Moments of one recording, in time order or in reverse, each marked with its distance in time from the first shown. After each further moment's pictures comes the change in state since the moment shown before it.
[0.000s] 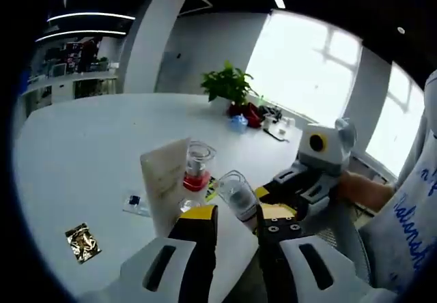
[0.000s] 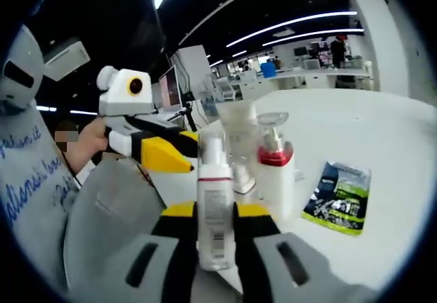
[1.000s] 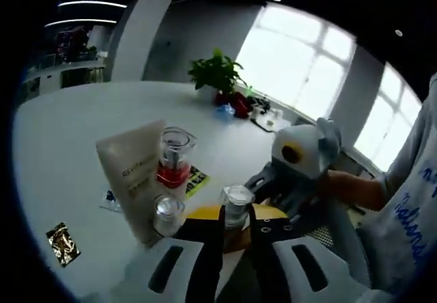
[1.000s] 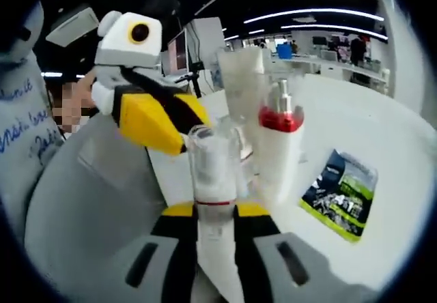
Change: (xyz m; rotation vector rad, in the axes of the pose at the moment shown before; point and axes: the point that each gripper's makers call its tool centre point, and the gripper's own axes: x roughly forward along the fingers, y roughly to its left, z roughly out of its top) left arm 0.030 -0.014 -0.017 -0.018 0.077 -0.094; right arm 0.022 -0.020 -0.050 -0.154 0.212 0.032
